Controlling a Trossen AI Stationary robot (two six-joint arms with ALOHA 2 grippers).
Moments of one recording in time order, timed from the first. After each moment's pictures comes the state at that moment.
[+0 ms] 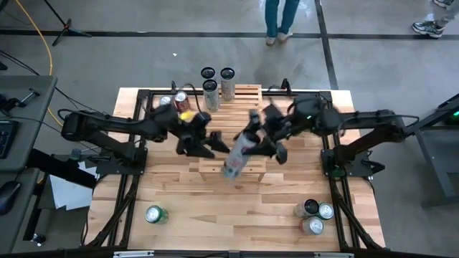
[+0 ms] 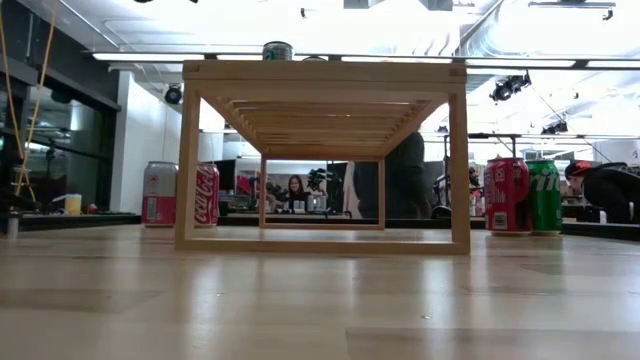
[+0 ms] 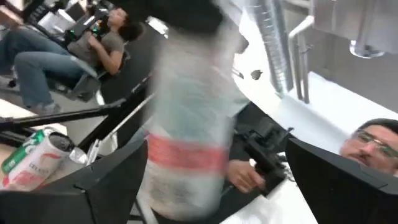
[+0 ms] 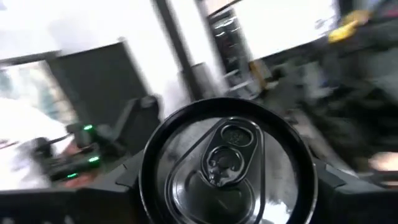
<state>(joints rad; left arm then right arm) 0.07 1.32 0.91 0.75 0.65 -1.02 0.05 1.35 1.37 0.08 -0.40 0.38</state>
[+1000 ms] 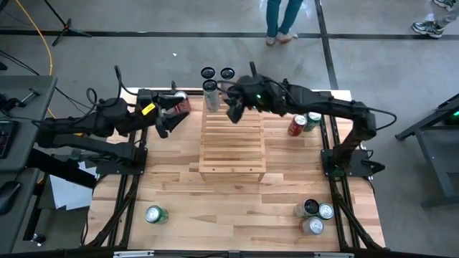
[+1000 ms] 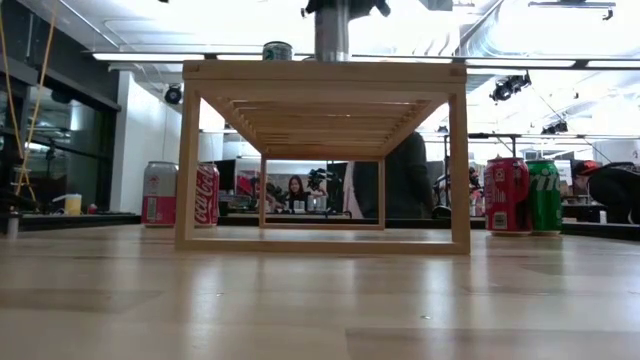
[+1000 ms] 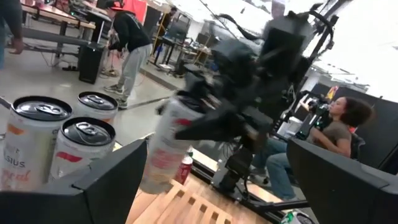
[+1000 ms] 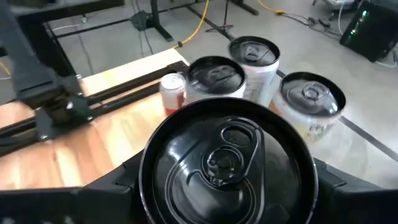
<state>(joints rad) 0.00 0.75 0.91 -0.09 -0.38 -0.39 -0.15 1.70 1.83 -0.65 0.38 0.20</state>
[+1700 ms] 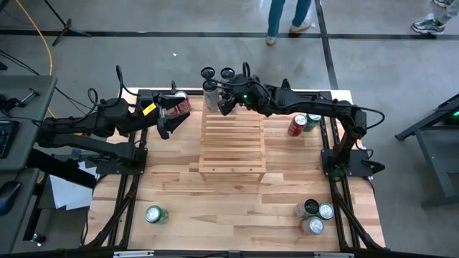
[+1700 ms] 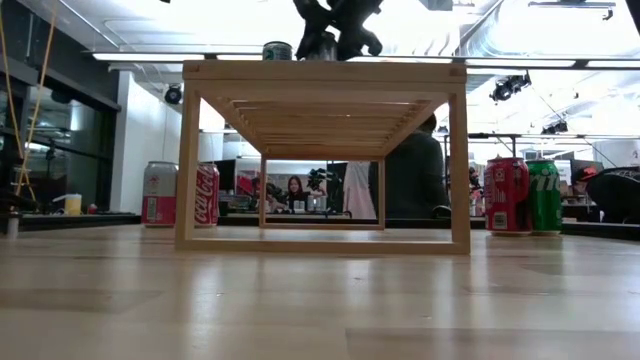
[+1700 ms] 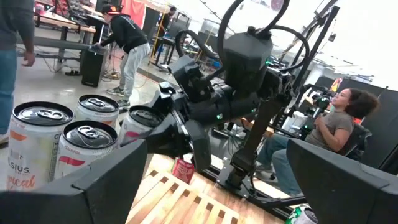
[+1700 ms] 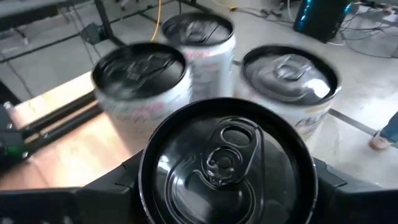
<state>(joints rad) 0.00 0.76 0.91 -0.09 -0.38 -0.34 -0.20 1.79 1.75 -0.49 0.51 0.31</state>
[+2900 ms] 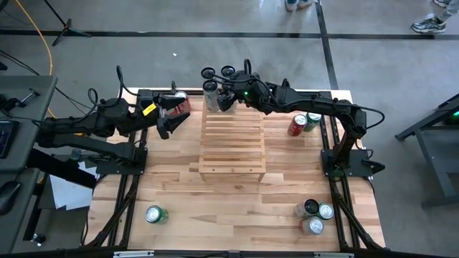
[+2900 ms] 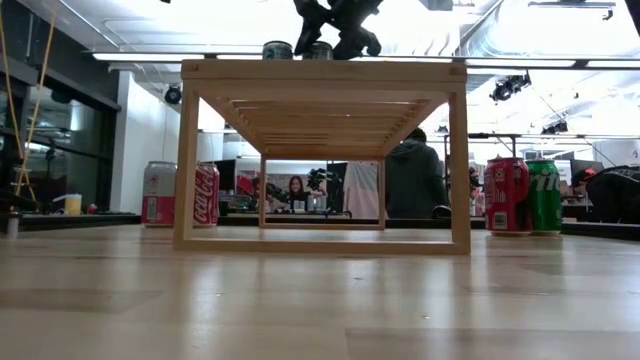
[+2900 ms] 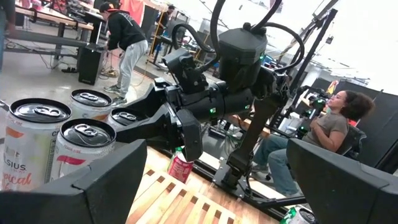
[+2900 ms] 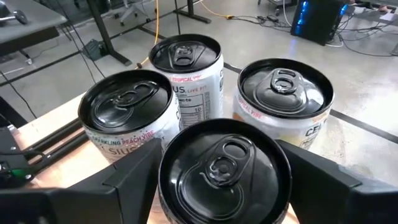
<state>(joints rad) 0.00 0.76 0.91 -0.09 -0.37 -0.36 -0.22 1.79 1.75 -0.45 0.51 0.33</state>
